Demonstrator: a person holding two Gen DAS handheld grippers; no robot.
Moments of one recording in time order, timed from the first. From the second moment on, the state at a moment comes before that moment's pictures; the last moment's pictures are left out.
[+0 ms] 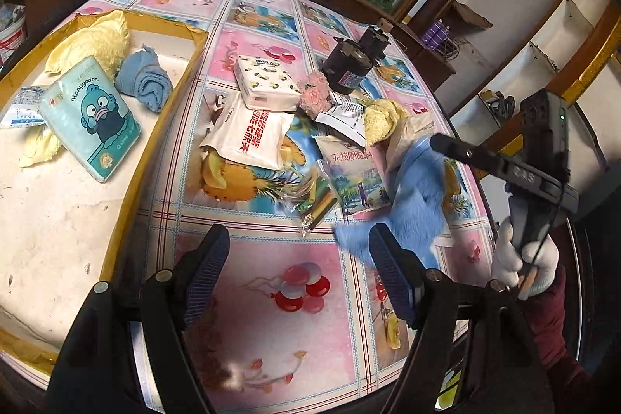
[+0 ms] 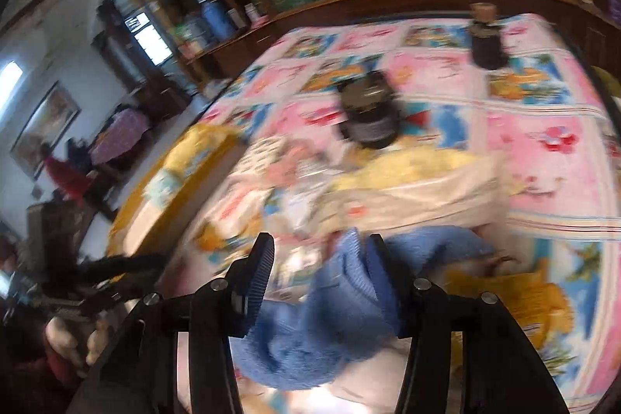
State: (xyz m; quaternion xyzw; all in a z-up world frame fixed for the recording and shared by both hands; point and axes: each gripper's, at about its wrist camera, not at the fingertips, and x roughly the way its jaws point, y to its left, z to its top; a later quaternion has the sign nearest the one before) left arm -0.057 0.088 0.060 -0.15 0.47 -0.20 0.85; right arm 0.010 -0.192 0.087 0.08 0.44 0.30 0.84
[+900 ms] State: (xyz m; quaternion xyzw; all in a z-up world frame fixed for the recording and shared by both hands) left arm -0.045 -0.050 0.052 -0.02 0.48 -0.28 0.83; right arm -0.016 -0.279 0.056 0.06 0.45 0.10 0.88
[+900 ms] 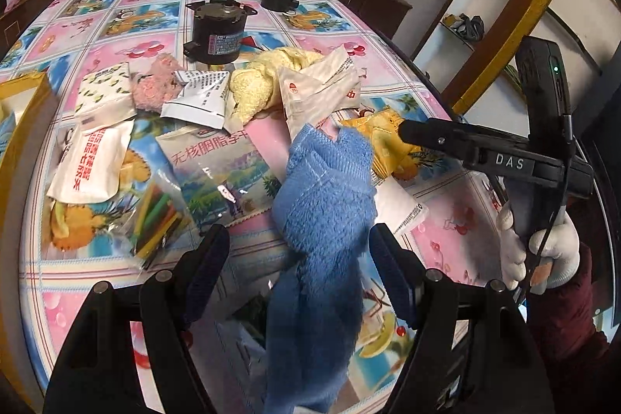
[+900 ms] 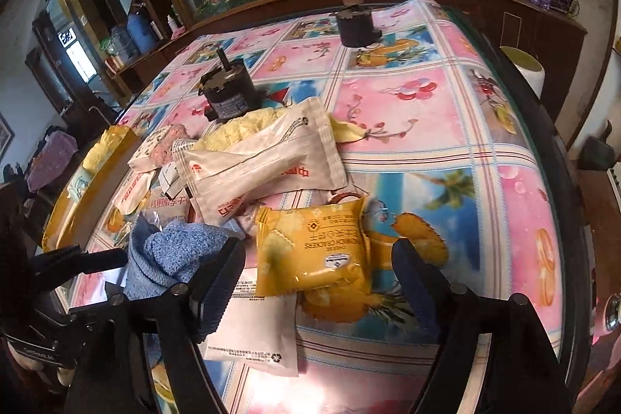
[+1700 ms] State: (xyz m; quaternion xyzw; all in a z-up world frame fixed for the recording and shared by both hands) left arm -0.059 -0.062 0.069 0.01 0.44 -0.32 0.84; right arm -0.024 -0.245 0.066 -0.01 0.45 0.10 0.89
